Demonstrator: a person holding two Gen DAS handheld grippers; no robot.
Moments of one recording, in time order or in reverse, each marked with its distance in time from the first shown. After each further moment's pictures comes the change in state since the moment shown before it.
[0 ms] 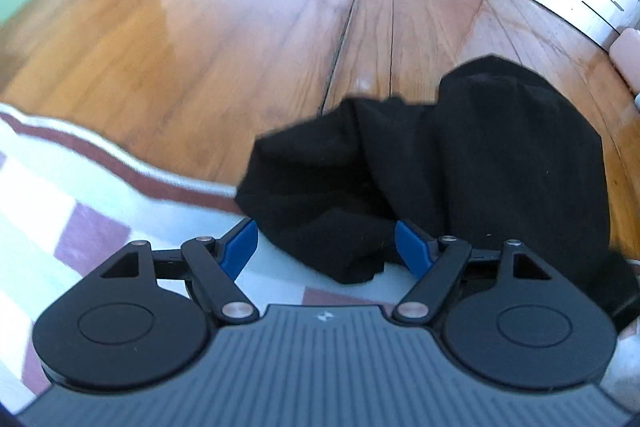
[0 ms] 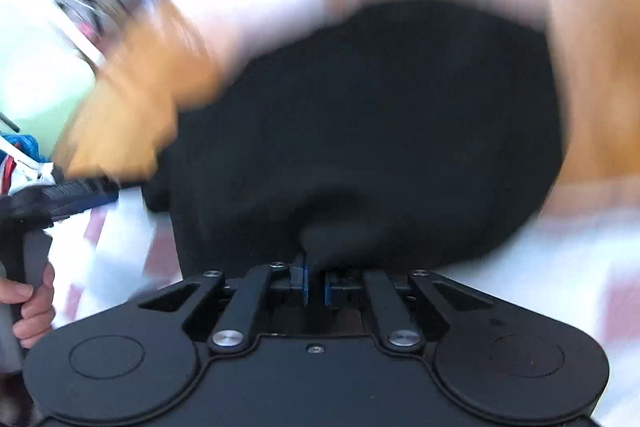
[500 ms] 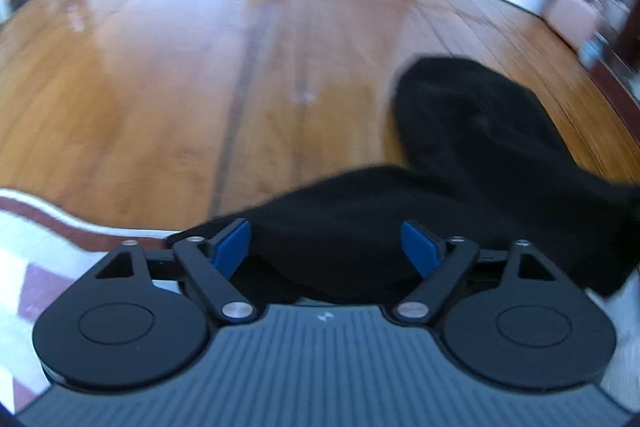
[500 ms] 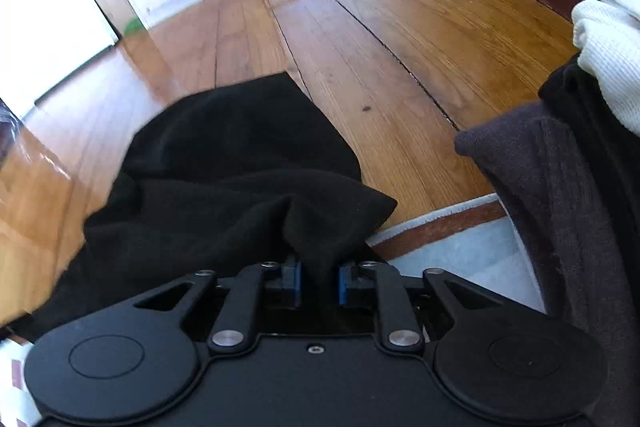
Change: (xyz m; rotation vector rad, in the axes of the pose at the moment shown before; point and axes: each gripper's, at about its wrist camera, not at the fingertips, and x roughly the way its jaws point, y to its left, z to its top) left arm 0.010 -0.040 0.001 0.201 0.000 -0.165; right arm -0.065 -0.133 0.011 0.372 -0.114 -0.346
